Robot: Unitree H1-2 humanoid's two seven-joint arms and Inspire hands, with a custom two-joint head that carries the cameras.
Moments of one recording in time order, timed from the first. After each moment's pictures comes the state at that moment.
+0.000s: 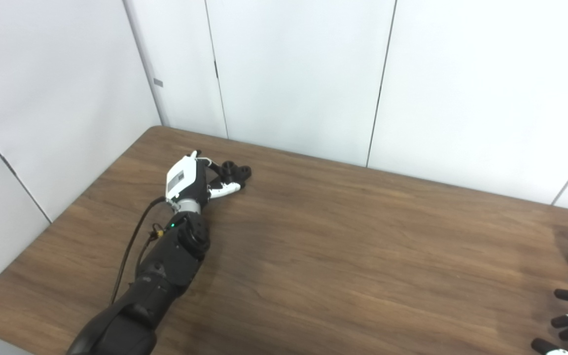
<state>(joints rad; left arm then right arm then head) -0.48 0.43 -0.06 0.67 0.45 0.25 0.36 0.03 -0.30 -0.11 -0.14 -0.07 -0.03 0.10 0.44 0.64</state>
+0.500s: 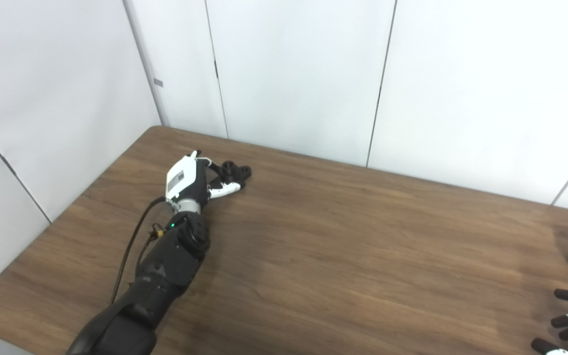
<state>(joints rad) -0.48 0.43 -0.06 0.67 0.45 0.25 0.36 0.03 -0.30 -0.11 -0.14 -0.07 -0.03 0.10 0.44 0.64</state>
